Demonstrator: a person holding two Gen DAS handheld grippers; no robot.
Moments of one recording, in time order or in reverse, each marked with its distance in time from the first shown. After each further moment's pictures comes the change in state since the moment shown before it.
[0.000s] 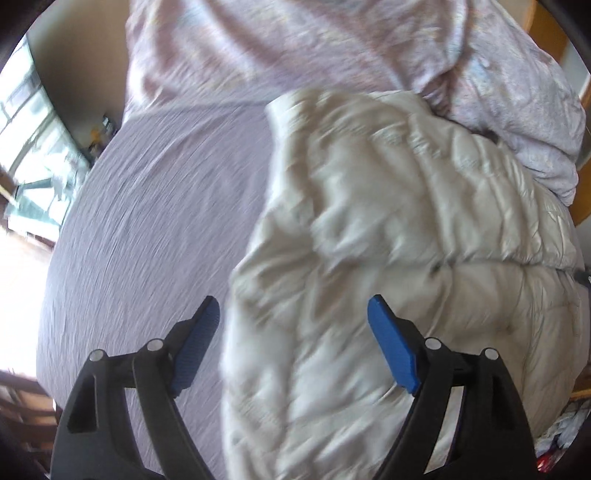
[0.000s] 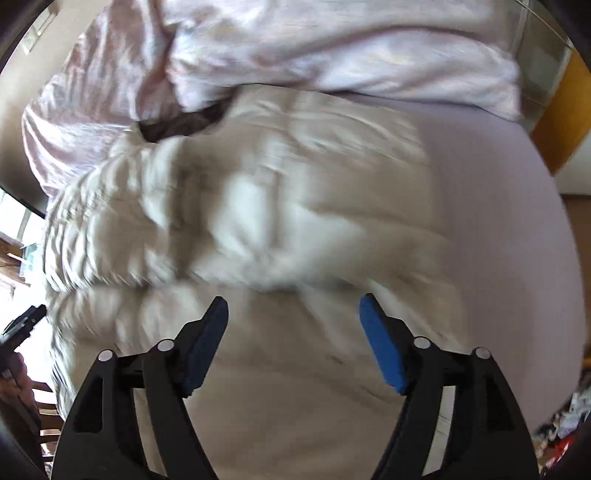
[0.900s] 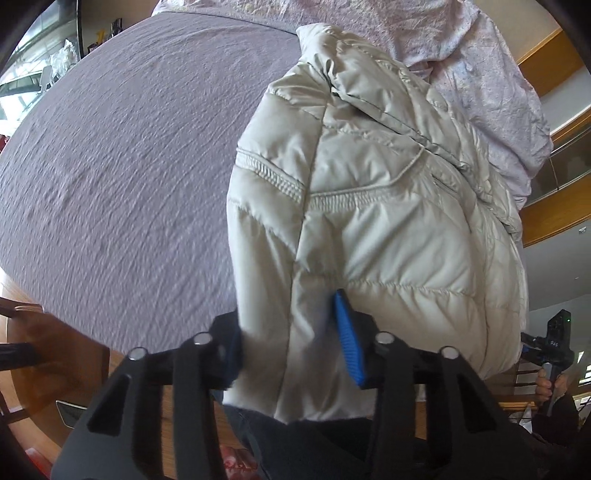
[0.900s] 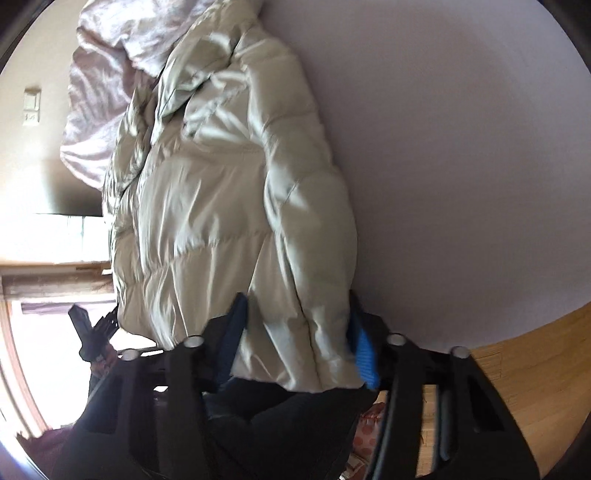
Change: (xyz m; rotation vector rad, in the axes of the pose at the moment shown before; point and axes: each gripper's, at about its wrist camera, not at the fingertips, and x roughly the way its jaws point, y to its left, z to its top) left arm -0.018 0.031 -0.127 -0.182 0.085 -0.279; right arm 0.004 -0.139 -0.146 0.267 0.275 0.444
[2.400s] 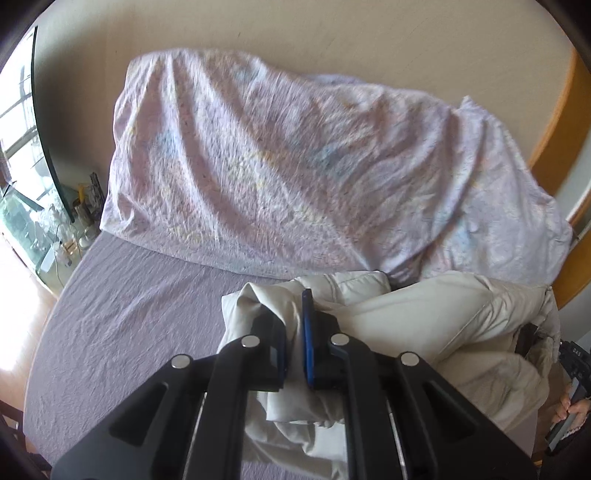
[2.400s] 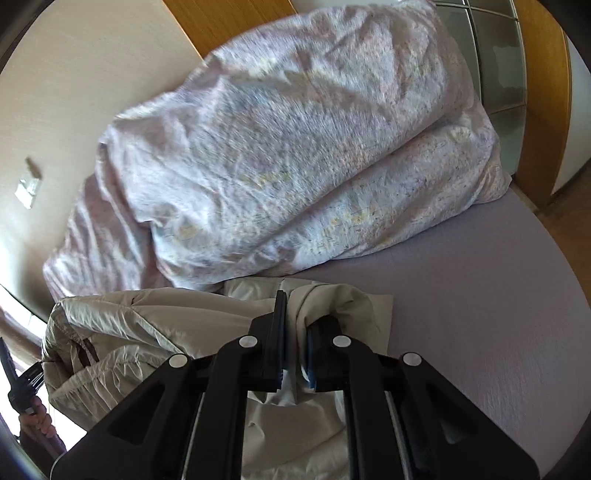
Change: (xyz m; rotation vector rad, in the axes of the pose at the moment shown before) left arm -0.016 -0.122 0.280 0.068 -0.365 0.143; right arm -0.050 0.166 0.240 -0.150 -0.643 -0.197
